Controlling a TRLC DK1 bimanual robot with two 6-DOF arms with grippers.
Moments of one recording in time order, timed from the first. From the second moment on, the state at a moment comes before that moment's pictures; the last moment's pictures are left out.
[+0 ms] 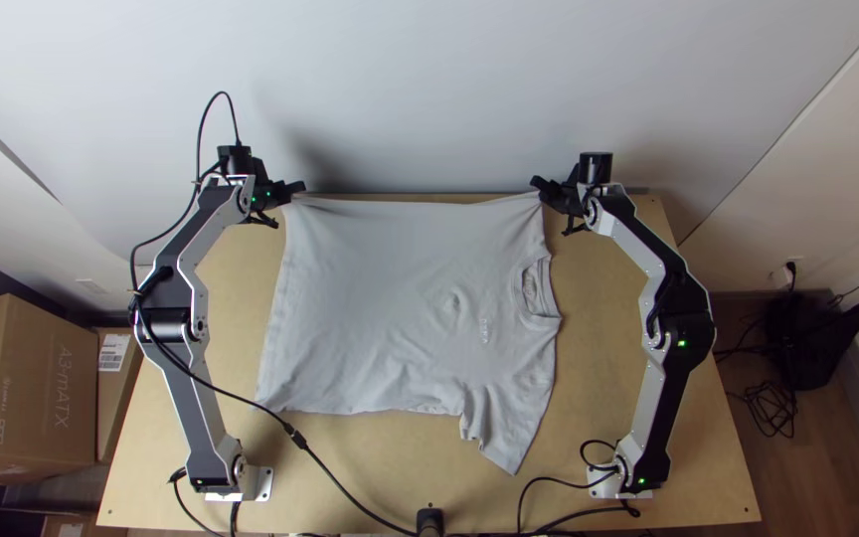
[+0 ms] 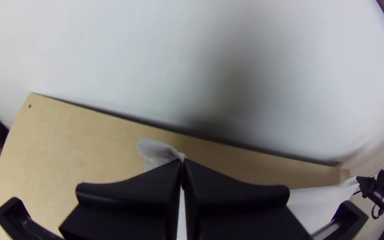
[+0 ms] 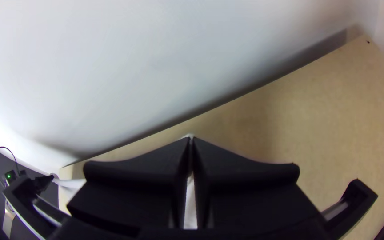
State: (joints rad) left arm 0.06 2.18 1.90 -0.40 0.12 -0.25; right arm 0.11 2.15 1.76 -0.24 -0.18 0.57
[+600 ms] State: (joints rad) left arm 0.09 2.08 1.89 -0.44 0.12 -0.21; right arm 0.10 2.07 1.76 -0.59 -0.17 0.48
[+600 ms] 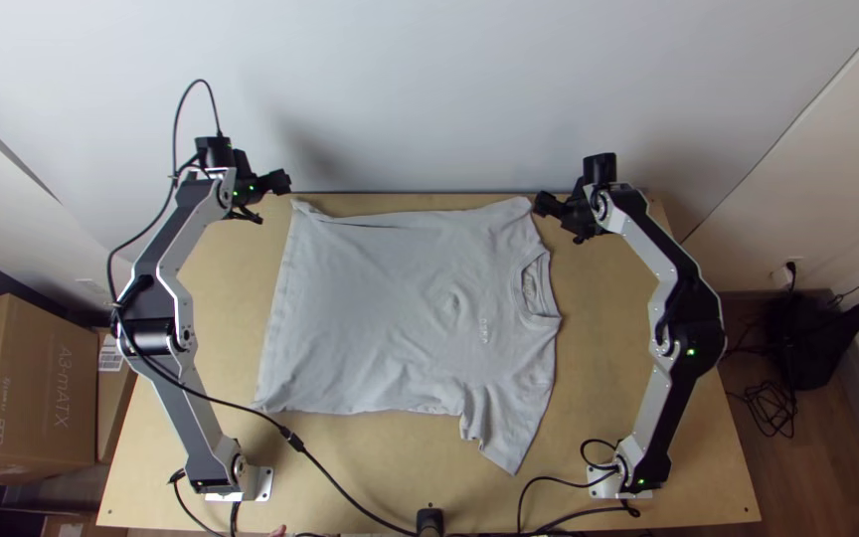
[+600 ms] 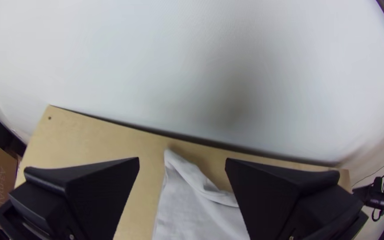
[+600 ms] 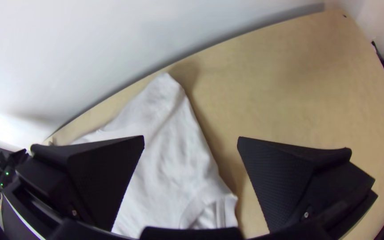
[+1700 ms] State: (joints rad) left arm 0.20 0.99 1.12 -0.93 0.34 0.20; right arm 0.08 1.31 0.79 -1.16 -0.43 0.30
